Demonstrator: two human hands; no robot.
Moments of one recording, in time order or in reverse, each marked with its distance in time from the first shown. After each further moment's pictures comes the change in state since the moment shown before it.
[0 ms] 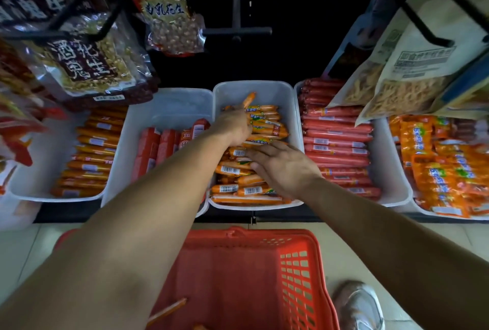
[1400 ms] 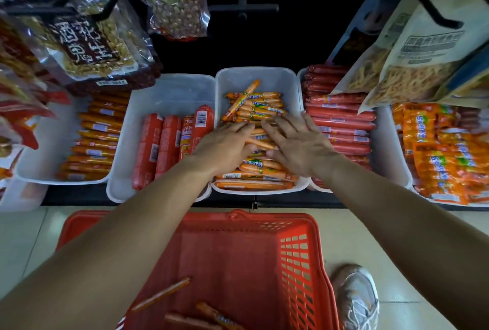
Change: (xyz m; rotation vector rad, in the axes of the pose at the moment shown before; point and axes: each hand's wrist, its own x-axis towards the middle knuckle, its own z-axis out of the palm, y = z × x) left_hand -0.086 -0.024 0.002 0.242 -0.134 0.276; right_hand 0.003 0.031 0.001 -0.214 -0.090 0.061
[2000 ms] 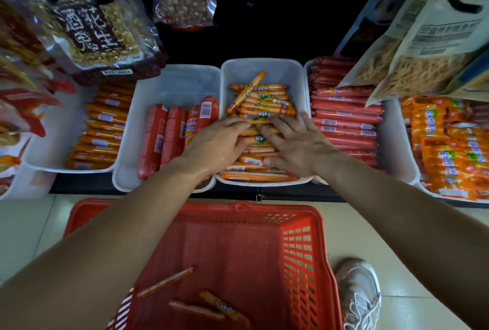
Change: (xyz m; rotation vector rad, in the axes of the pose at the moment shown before) left_hand -0.023 -0.012 0.004 -0.142 0.206 0.063; right_hand -0.005 -0.015 -0.002 -0.060 -0.045 -0.088
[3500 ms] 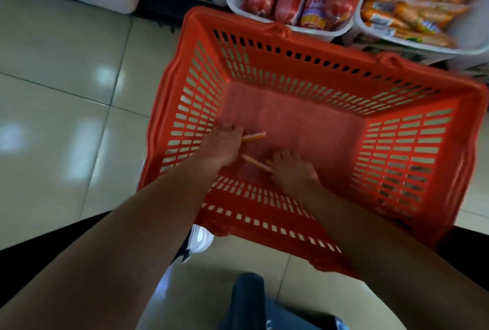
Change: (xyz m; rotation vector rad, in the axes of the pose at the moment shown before) left_hand -0.300 -0.084 0.161 -0.005 -0.540 -0.588; right_hand -0.093 -0.331 0.173 0.254 -0.316 -0.012
